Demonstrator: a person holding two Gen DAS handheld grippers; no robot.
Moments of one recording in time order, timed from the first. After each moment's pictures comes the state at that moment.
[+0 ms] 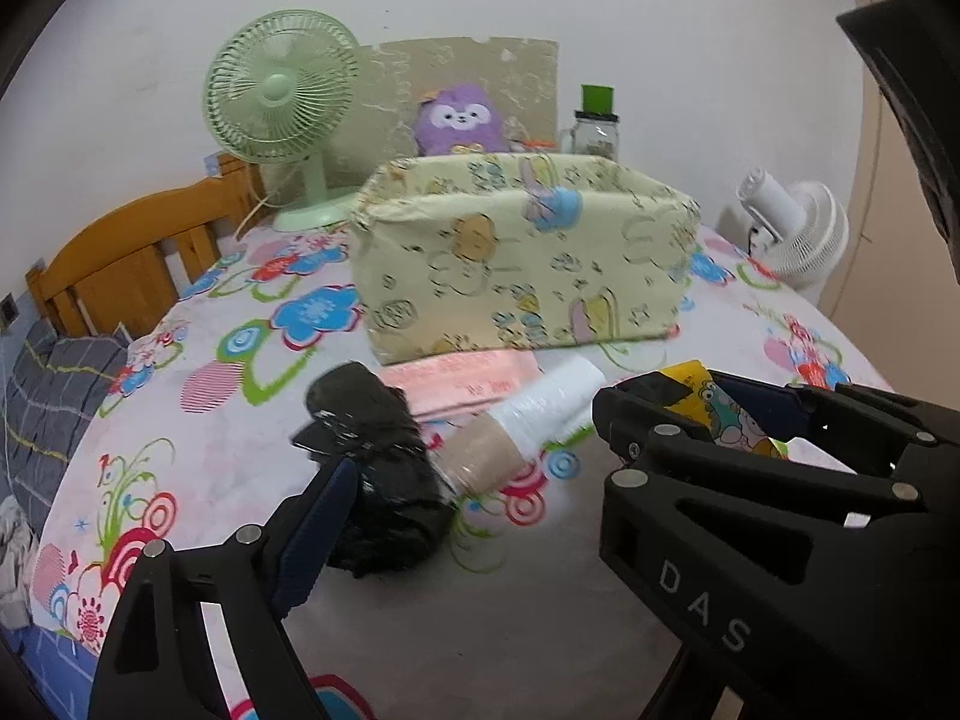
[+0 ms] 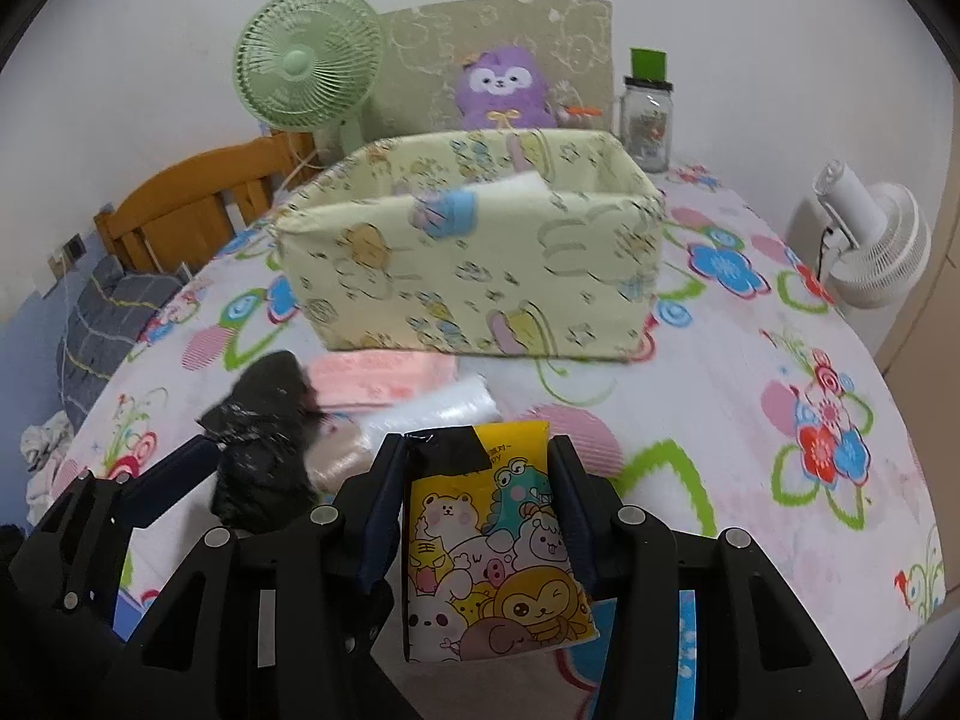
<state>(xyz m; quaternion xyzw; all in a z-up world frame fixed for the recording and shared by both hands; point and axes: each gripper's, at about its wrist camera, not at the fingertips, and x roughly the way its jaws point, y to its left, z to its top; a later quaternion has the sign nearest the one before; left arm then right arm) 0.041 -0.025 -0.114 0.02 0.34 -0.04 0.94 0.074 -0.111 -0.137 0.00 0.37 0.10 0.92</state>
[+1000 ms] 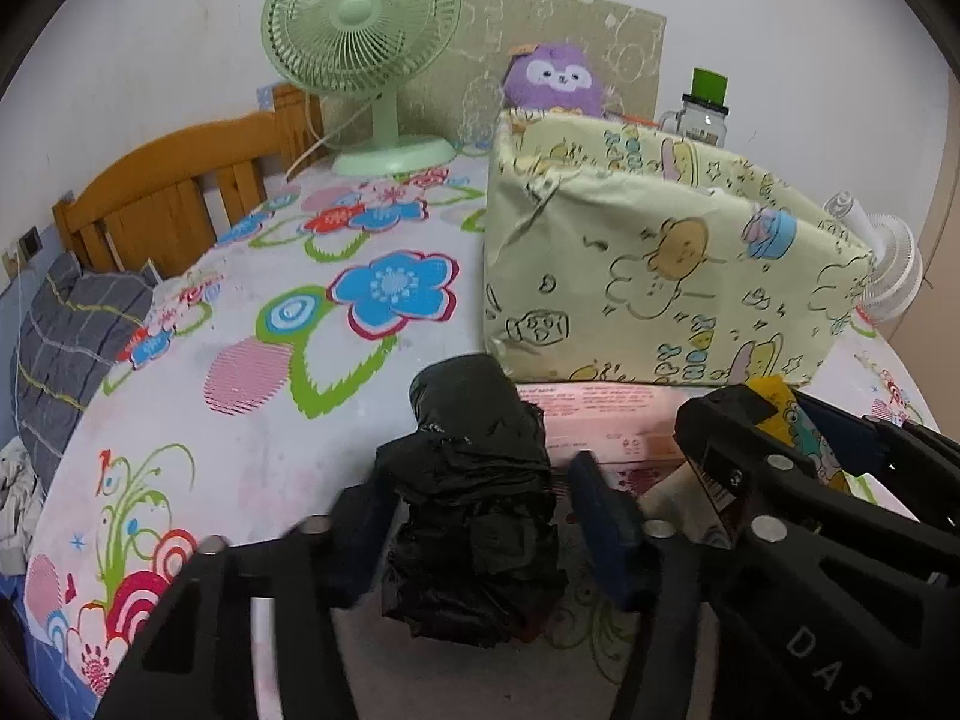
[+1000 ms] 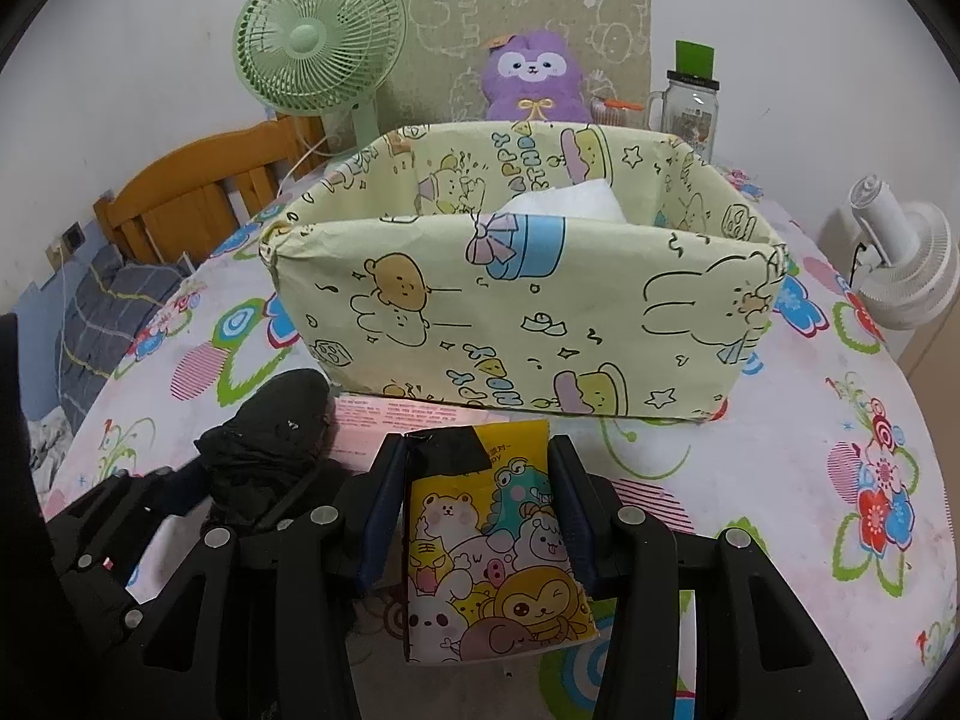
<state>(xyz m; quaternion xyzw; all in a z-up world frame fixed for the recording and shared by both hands) 0.102 0.025 -0.129 -0.03 0.39 0.02 0.92 0.122 -0.081 -0.146 -0.01 0.39 0.11 0.91</state>
